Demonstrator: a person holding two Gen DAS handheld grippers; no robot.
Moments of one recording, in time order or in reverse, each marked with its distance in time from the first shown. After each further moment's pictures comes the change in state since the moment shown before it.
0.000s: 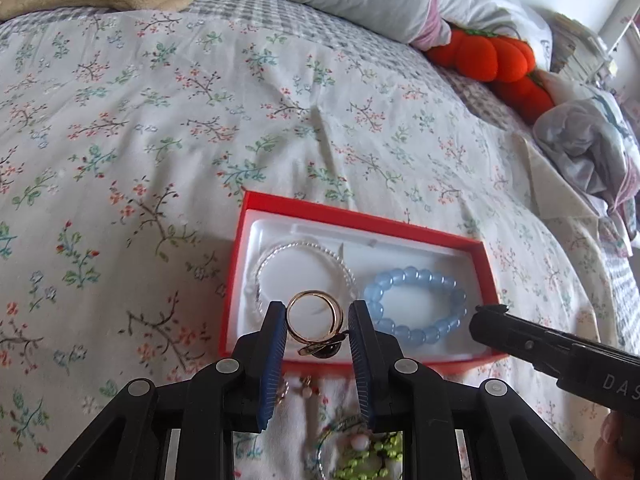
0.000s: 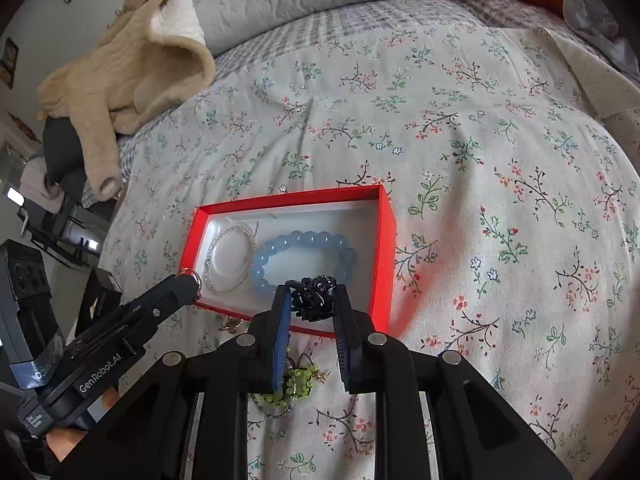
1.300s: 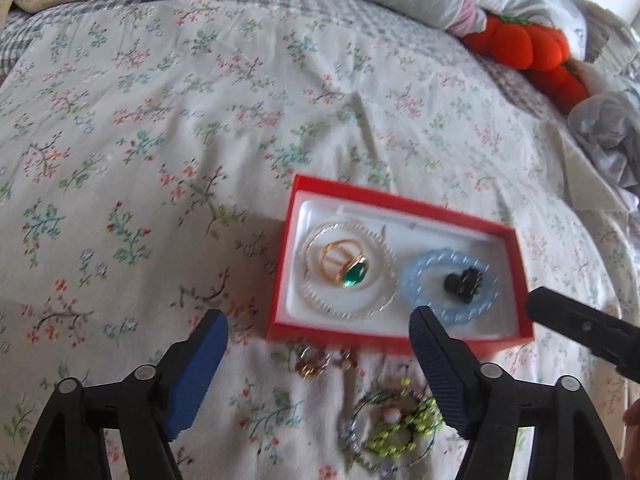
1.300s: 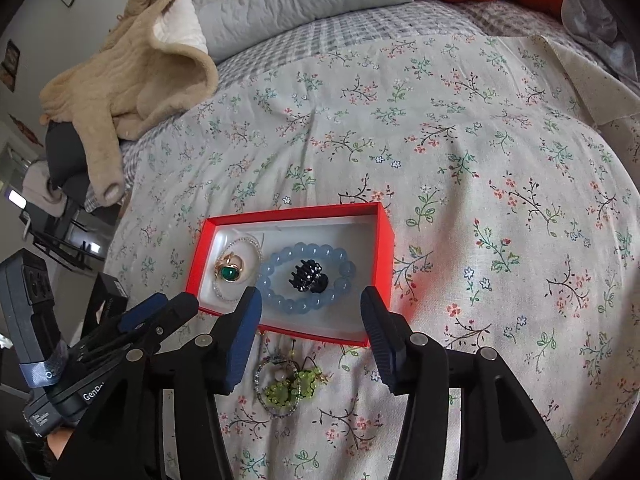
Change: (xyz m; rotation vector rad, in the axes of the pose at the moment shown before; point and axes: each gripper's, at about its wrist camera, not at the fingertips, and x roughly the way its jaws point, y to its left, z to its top) left arm -0.015 0.006 -0.004 -0.030 0.072 0.137; right arm -0.017 0.002 0.003 0.000 -0.011 -0.004
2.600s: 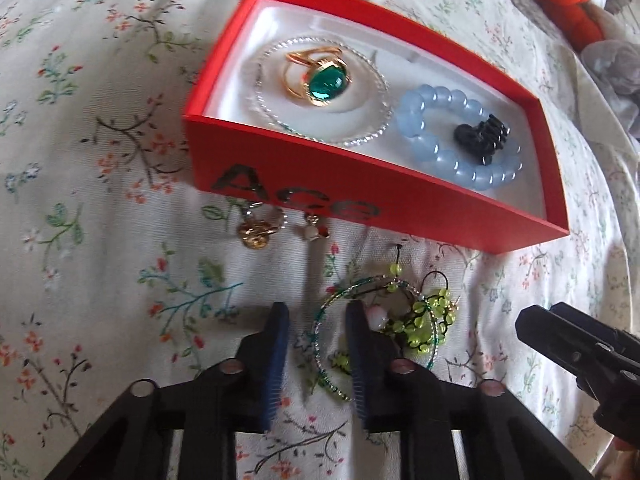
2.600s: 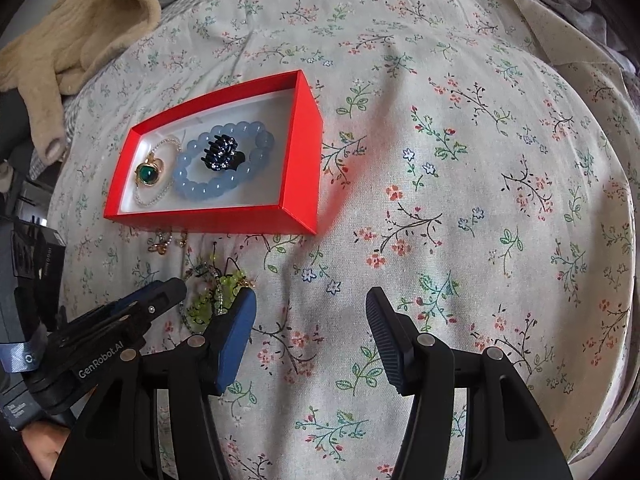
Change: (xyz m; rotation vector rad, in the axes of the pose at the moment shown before) left arm 0.058 -0.020 -0.048 -0.042 0.259 -0.056; right arm 0.015 -0.020 -0.052 0.030 0.193 -0.211
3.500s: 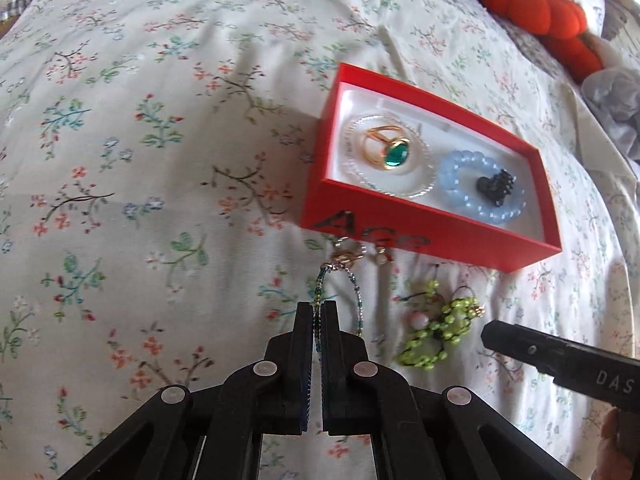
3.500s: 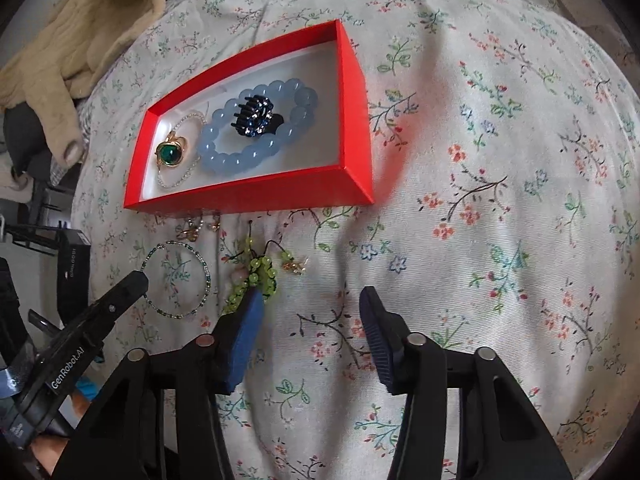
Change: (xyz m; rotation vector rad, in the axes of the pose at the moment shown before) left arm -0.055 0.040 -0.006 0.001 -0.136 0.039; right arm 0.027 0.017 -0.003 0.071 0.092 0.147
